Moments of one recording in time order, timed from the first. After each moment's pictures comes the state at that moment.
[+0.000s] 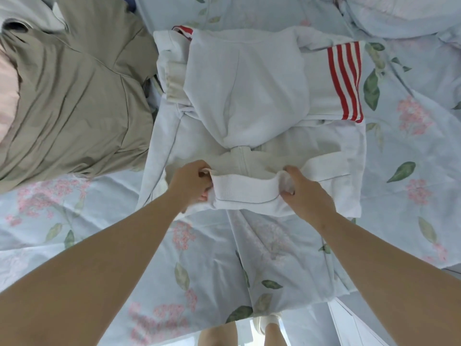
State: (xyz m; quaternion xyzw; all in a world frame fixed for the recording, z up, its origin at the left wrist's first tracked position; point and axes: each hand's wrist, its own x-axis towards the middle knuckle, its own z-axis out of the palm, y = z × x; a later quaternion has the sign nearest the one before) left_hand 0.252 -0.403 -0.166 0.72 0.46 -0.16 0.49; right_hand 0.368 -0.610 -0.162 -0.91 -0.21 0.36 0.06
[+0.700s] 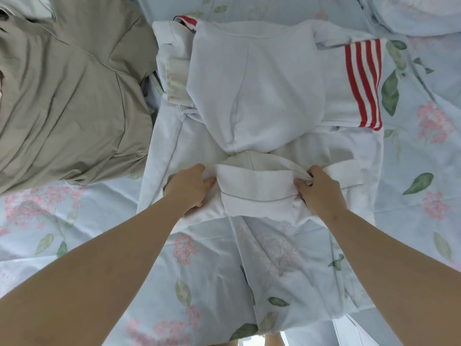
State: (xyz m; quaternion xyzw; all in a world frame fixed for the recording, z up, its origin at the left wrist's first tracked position) left_hand 0.264 -0.379 -0.183 0.80 0.40 -0.29 0.33; right_hand 0.399 -0.598 -0.188 -0.92 -0.06 0.34 0.19
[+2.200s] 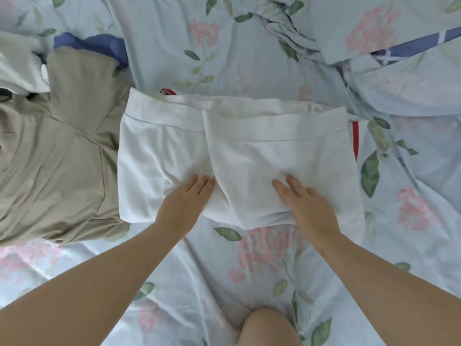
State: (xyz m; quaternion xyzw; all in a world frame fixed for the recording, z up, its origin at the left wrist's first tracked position) left_hand 0.366 -0.354 -0.191 0.99 0.13 -0.10 0.01; right_hand 0.539 -0.564 -0.188 -0.86 -0.46 0.19 -0.04
